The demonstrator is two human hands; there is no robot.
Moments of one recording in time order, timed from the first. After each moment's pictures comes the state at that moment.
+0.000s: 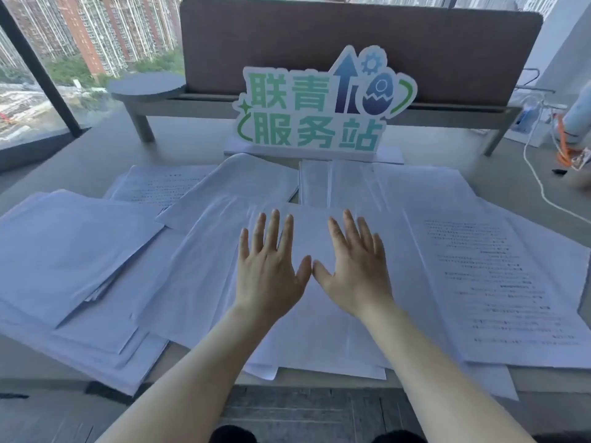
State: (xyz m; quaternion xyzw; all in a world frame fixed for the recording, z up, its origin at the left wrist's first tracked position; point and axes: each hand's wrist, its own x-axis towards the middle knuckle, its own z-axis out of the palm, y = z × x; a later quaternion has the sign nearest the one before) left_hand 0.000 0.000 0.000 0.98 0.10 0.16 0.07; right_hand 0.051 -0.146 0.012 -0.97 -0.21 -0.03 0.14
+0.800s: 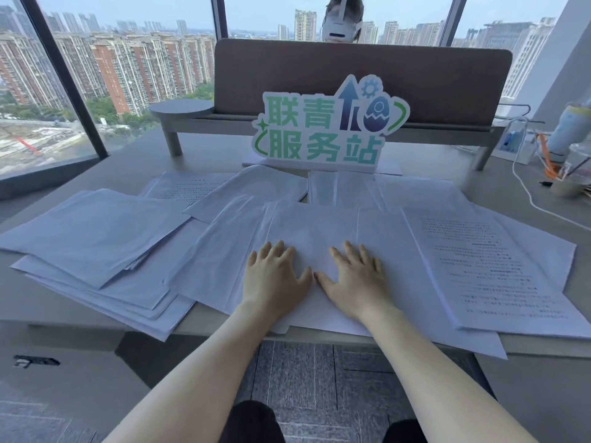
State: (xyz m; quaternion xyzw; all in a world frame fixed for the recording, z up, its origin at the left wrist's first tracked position) left_hand -0.046 -0.006 -0.019 0.98 0.13 0.13 0.11; right_hand 0.011 -0.157 -0.019 -0.97 -0.20 0.03 0.11
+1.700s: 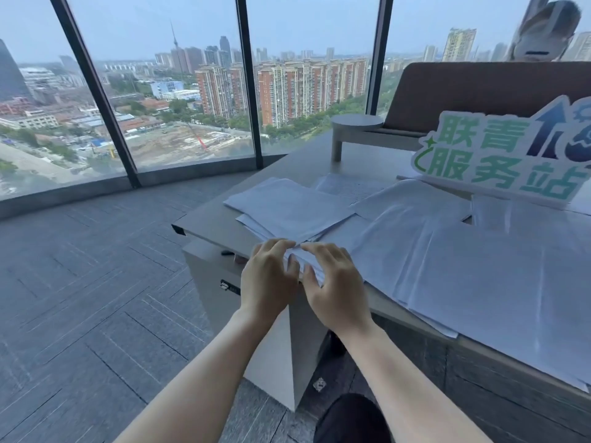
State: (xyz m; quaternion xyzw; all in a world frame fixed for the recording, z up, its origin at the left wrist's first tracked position) left_hand -0.249 0.155 0.005 0.86 0.34 0.33 0.20; right_hand -0.173 0.049 0.003 -0.74 -0.50 -0.11 0.44
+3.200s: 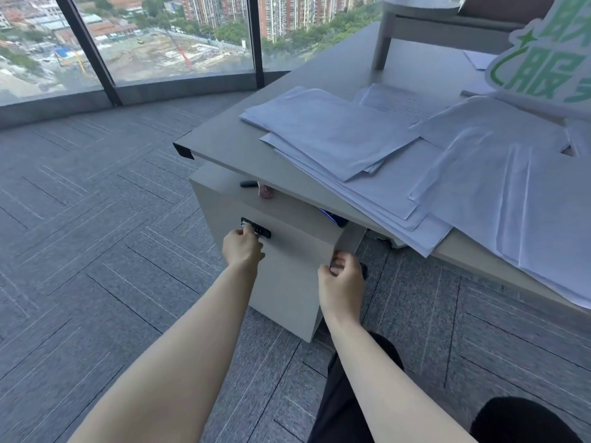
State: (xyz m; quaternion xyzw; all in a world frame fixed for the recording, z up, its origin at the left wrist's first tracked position) left_hand -0.276 0.298 -0.147 0.46 0.60 0.30 0.58; right_hand -0.220 0.137 -0.157 -0.81 -0.11 0.14 0.57
